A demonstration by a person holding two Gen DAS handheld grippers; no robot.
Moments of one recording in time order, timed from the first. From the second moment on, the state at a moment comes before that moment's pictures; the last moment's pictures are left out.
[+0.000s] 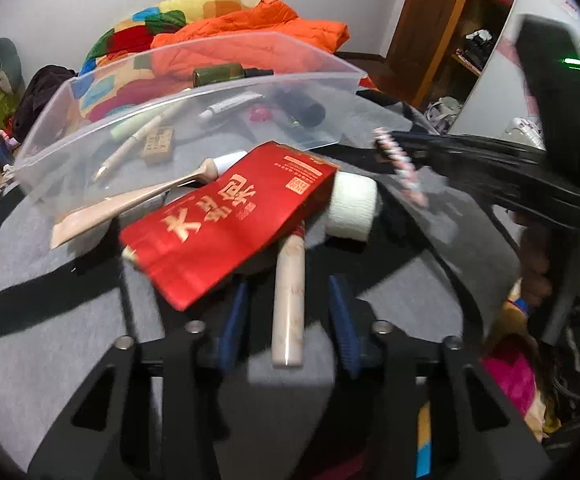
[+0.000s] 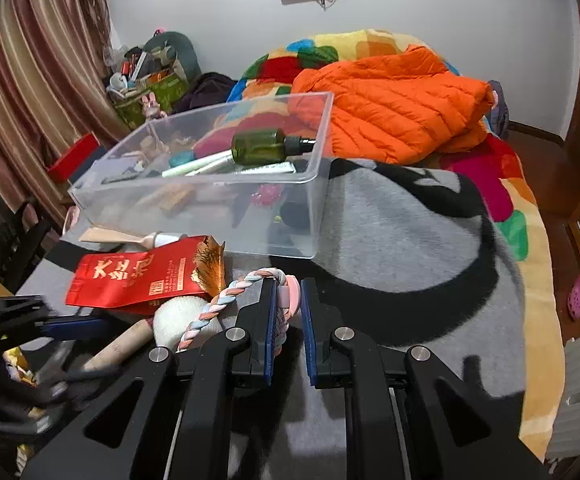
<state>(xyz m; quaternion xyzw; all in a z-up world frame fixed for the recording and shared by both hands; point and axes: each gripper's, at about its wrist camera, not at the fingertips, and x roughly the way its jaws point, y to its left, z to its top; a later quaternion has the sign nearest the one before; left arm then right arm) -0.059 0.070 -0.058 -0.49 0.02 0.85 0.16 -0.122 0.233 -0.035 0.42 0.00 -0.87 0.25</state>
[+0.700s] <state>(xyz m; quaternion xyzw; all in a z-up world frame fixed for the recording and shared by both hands) -0.026 0.055 -0.011 -0.42 0.01 0.89 0.16 -0.103 0.234 0.004 0.37 -0.02 -0.89 0.26</state>
